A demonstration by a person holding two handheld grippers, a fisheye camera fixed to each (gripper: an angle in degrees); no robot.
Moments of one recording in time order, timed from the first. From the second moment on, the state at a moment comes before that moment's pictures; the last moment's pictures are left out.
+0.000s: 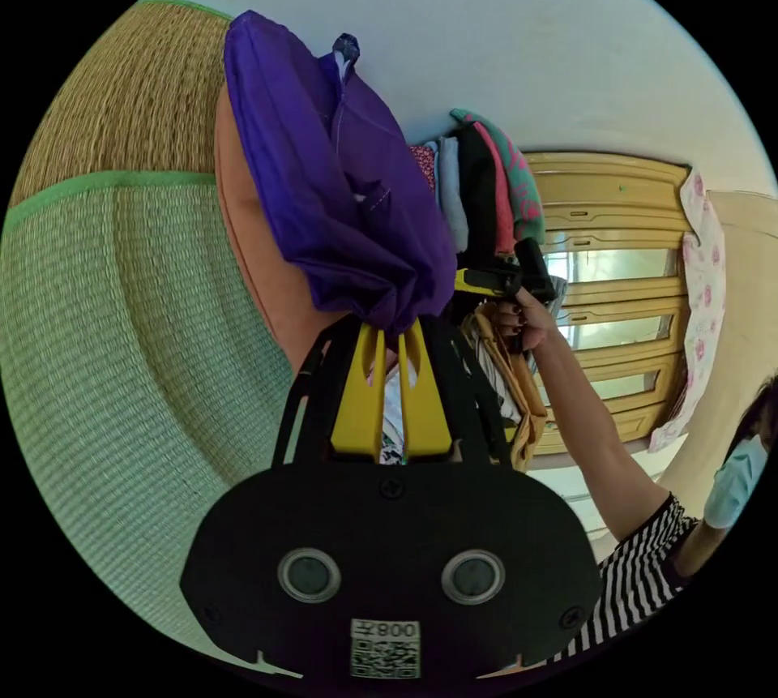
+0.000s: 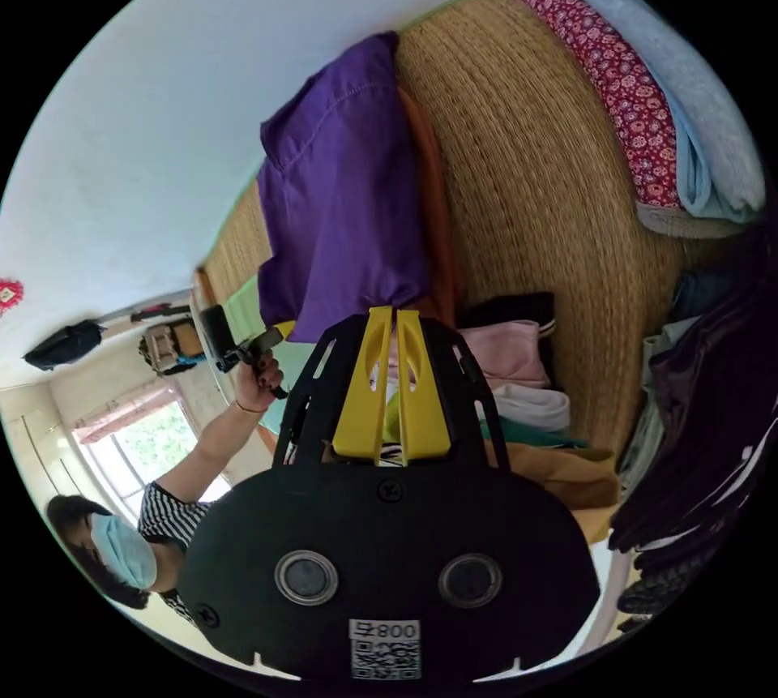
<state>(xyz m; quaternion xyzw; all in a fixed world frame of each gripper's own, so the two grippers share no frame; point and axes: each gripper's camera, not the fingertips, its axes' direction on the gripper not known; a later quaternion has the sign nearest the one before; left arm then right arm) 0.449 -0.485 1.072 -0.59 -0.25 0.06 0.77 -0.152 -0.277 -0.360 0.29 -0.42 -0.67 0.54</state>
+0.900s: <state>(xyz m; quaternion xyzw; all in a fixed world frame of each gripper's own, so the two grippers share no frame) 0.428 -0.428 1.092 -0.63 -0.22 0.05 0.74 -0.213 -0.031 -0.466 0.44 -0.11 -0.65 0.61</state>
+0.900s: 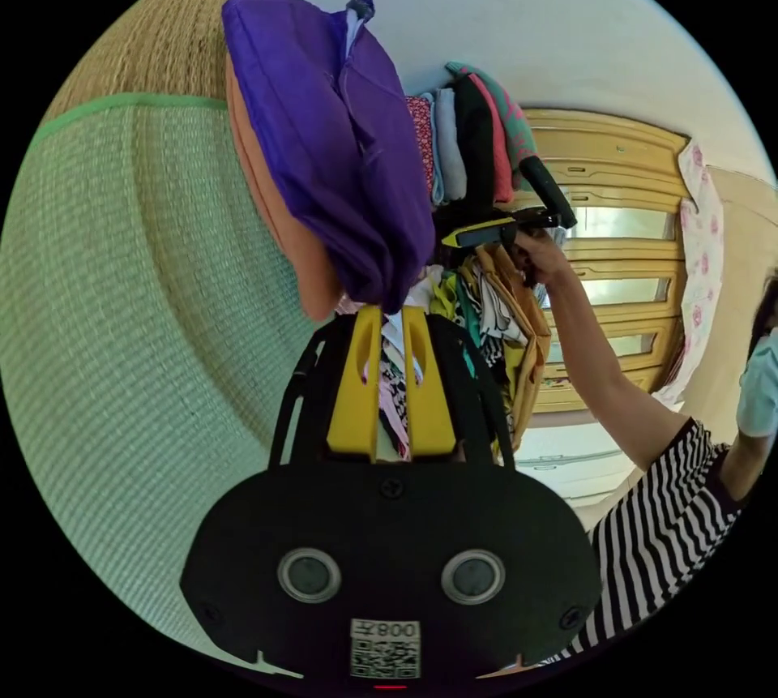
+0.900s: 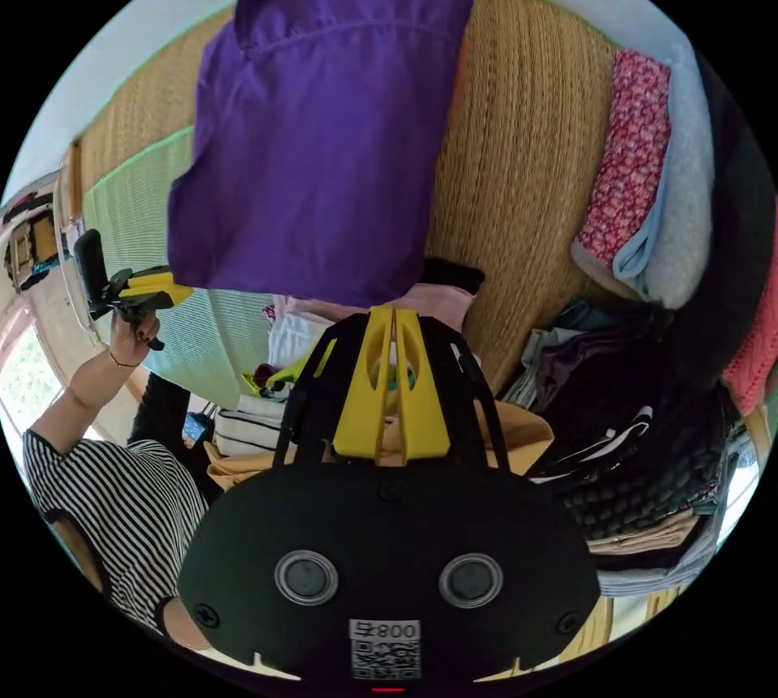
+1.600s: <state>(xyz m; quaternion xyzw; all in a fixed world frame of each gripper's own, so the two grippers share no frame) 0.529 -0.395 0.996 -0.64 -0.24 0.12 0.72 -0.115 0.116 -0.446 0.50 -0.14 -0.63 0.57</state>
